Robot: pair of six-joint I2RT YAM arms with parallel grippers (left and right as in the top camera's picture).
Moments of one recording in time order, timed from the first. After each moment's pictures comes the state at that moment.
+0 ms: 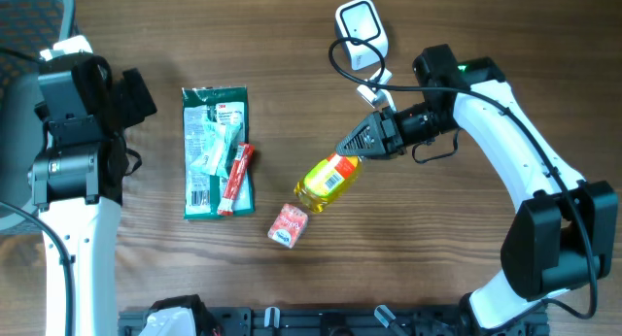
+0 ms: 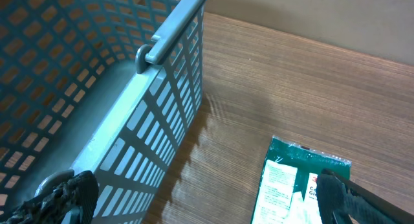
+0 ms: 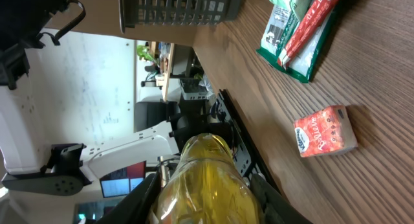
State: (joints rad) left arm 0.14 1.21 1.24 -0.70 -0.31 -0.13; right arm 0.24 1.78 1.40 -1.28 -1.26 -0.26
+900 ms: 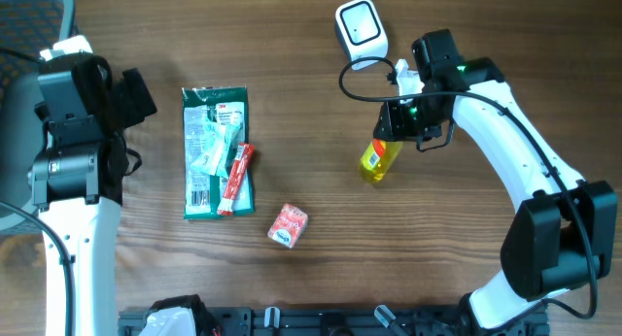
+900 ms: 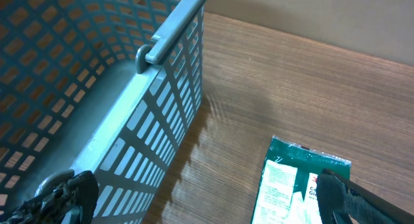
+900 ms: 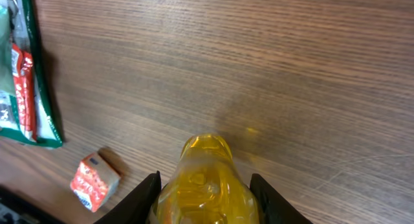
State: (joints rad) left arm 0.14 1.21 1.24 -0.70 -0.31 -0.13; right arm 0.24 1.78 1.40 -1.00 -0.34 0.14
